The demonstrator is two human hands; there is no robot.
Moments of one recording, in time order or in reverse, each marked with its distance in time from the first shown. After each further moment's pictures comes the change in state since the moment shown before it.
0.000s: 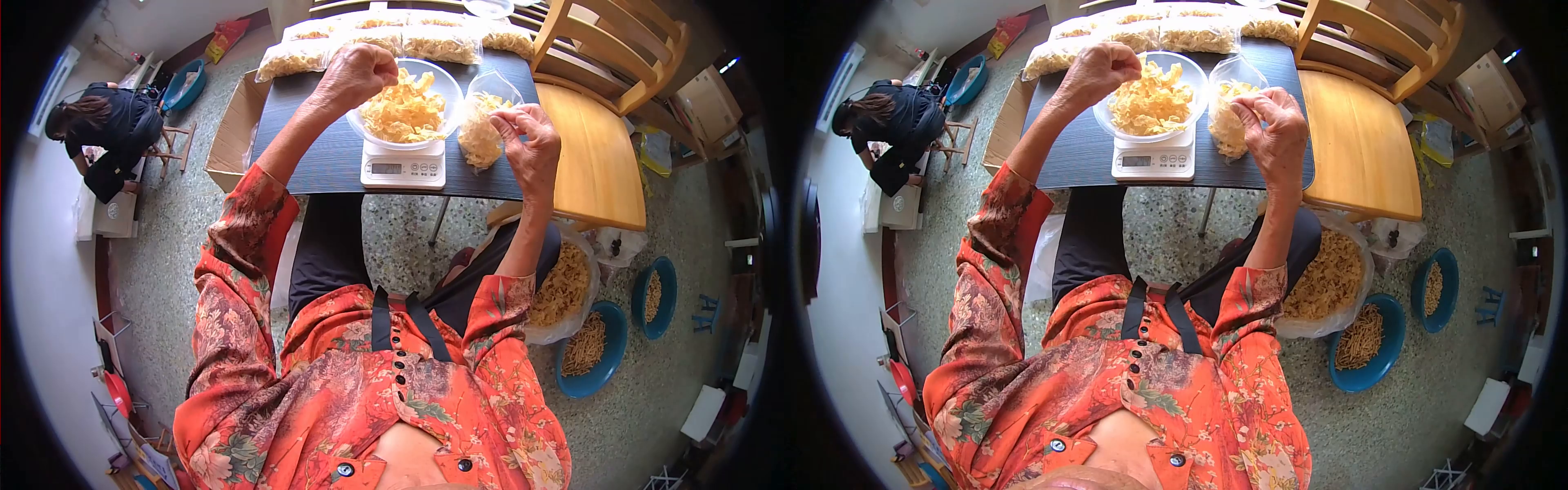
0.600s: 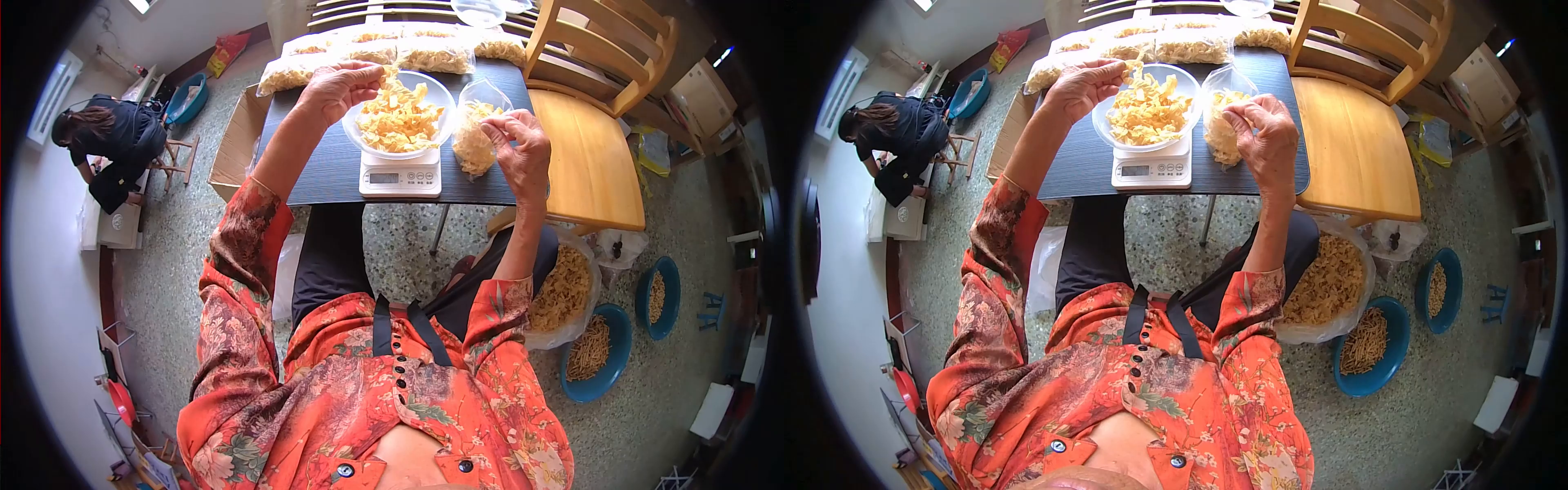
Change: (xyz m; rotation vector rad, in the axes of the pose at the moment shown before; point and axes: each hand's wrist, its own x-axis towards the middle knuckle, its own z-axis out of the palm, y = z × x) left_hand 0.000 -0.020 -0.006 -1.241 0.064 -0.609; right_hand 0.000 0.000 0.000 0.014 0.002 -0.012
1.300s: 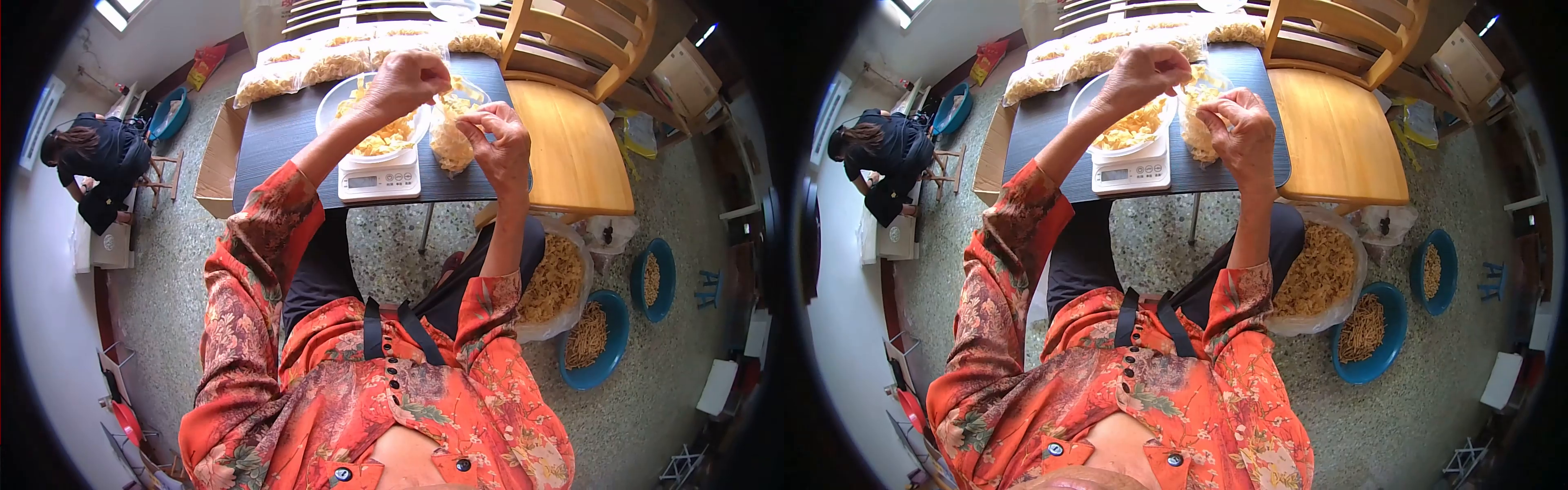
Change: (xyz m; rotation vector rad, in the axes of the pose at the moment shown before) left_hand 0.011 -0.013 0.123 0.689 -0.216 0.385; right_hand 0.000 -0.001 -0.003 0.016 0.015 -0.026
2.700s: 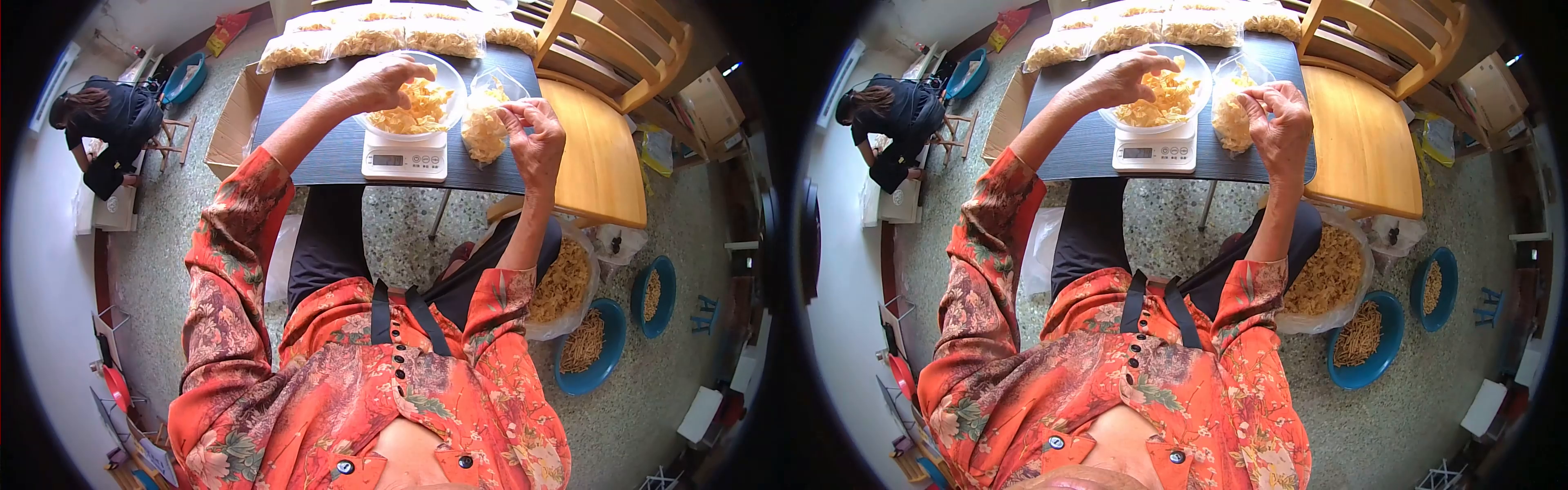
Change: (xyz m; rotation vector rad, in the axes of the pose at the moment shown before) left_hand -0.047 -0.042 -0.058 0.688 -0.178 0.194; right_hand -0.001 0.005 0.005 0.002 0.029 0.083
